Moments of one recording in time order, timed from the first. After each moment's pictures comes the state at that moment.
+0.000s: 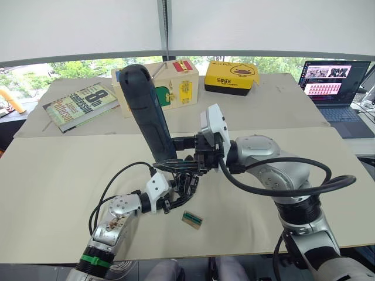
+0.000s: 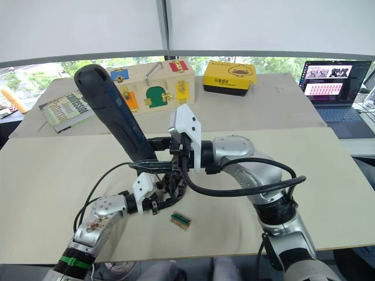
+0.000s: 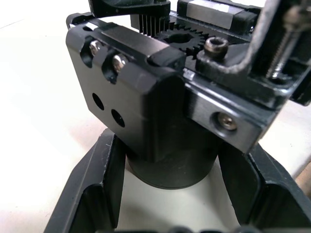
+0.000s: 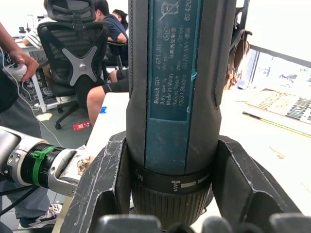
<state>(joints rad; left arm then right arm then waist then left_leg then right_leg) -0.15 0.38 -0.20 -0.01 -0.16 0.09 -0.87 -0.73 -0.37 0.24 -0.35 0.62 0.69 0.89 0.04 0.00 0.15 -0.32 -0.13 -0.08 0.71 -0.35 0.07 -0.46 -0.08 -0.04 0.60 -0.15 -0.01</state>
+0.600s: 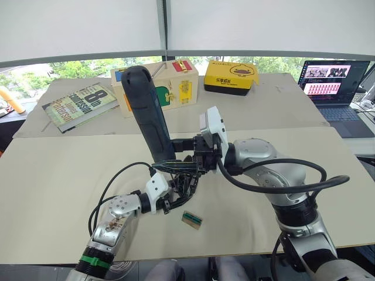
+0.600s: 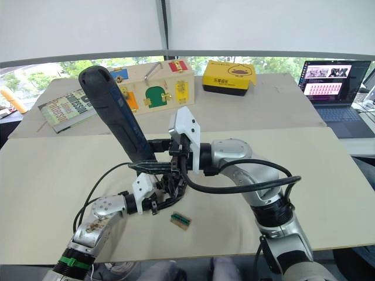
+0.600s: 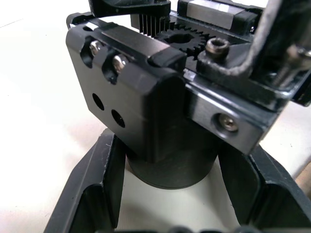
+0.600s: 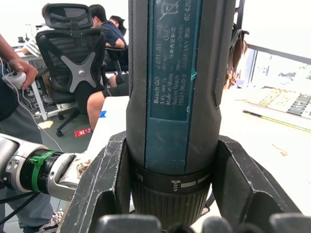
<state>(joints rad) -0.14 0.38 -0.20 -0.02 -0.16 0.10 -0.87 -0.70 -0.34 0.24 -0.34 0.62 0.69 0.88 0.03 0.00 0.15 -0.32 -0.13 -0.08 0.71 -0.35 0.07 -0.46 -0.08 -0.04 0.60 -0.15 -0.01</state>
